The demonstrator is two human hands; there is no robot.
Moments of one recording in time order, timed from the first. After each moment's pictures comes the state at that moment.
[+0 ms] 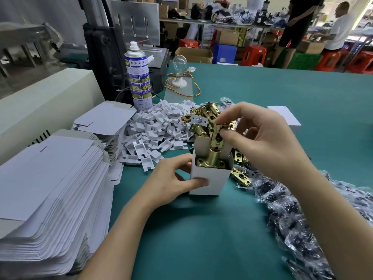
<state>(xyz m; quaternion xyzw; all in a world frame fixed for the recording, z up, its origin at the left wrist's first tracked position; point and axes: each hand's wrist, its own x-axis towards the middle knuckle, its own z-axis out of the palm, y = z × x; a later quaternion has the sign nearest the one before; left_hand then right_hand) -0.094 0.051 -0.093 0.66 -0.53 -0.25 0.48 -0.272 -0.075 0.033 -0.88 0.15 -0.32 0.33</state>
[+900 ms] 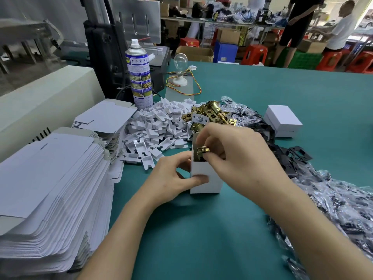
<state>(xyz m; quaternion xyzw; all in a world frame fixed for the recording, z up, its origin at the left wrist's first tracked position) -0.094 0.049 -0.096 0.66 -0.52 -0.23 0.48 -0.255 -0.035 0.025 -0.94 0.18 -0.23 0.16</state>
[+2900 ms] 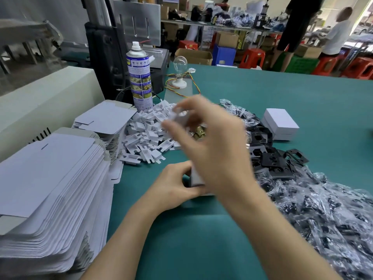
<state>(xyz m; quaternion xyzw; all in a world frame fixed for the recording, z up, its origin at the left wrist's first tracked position) -0.109 0.047 -0.102 0.65 -0.51 -0.30 0.48 -0.211 -0.002 0.026 -0.84 0.15 -0.47 0.22</state>
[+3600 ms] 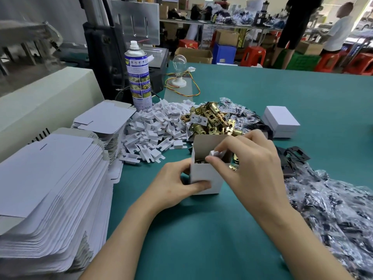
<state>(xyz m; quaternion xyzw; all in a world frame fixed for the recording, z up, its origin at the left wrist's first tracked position) -0.105 0.047 -0.104 0.65 -0.51 -0.29 0.48 -0.276 -0.047 -0.022 -0.89 0.23 -0.39 0.05</state>
